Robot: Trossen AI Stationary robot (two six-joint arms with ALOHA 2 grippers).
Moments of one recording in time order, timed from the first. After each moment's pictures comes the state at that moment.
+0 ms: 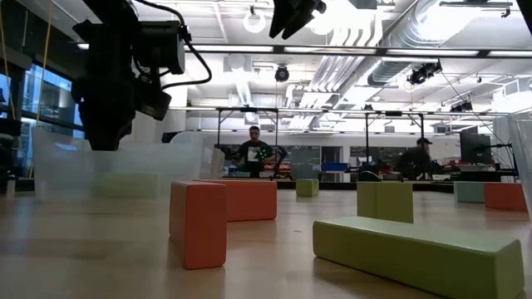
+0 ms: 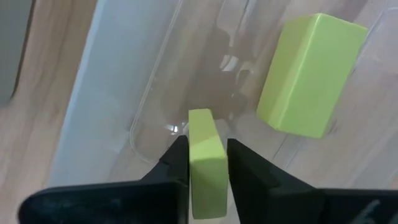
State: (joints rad) left arm 0.22 1.40 0.76 -0.84 0.07 -0.37; right arm -0.16 1.83 2.06 -1.01 0.52 -0.01
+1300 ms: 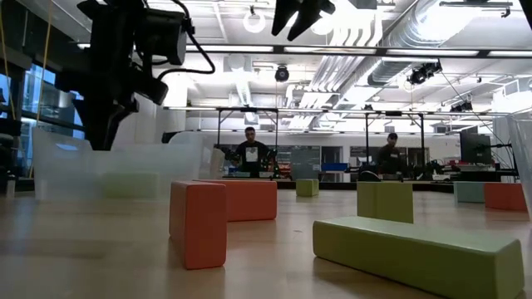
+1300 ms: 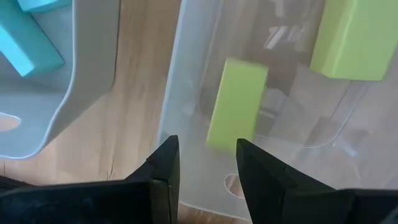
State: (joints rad) left arm 0.24 1.40 0.88 -1.11 -0.10 -0.17; right arm -0.10 1.83 2.06 -1.12 0.50 0.26
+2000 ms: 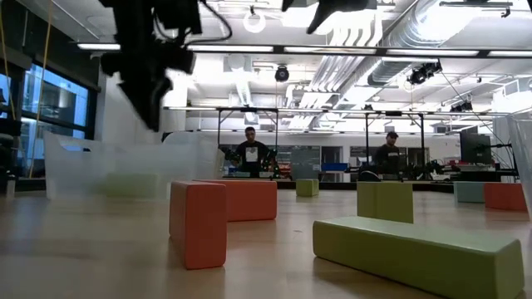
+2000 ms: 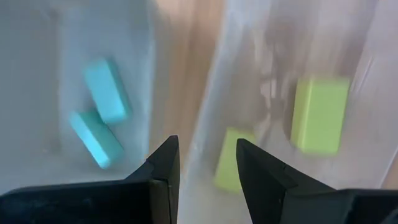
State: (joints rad) left arm 0.29 1.38 1.01 -0.99 -0.16 0.03; right arm 0.05 1.83 2.05 -1.32 0.15 0.90
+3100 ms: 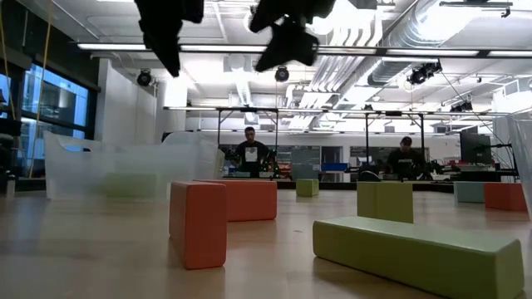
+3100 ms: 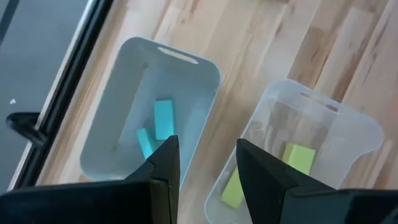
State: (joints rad) left arm 0.39 1.35 1.38 -1.22 -0.17 -0.10; right arm 0.20 1.83 1.54 -0.60 -0.10 0.35
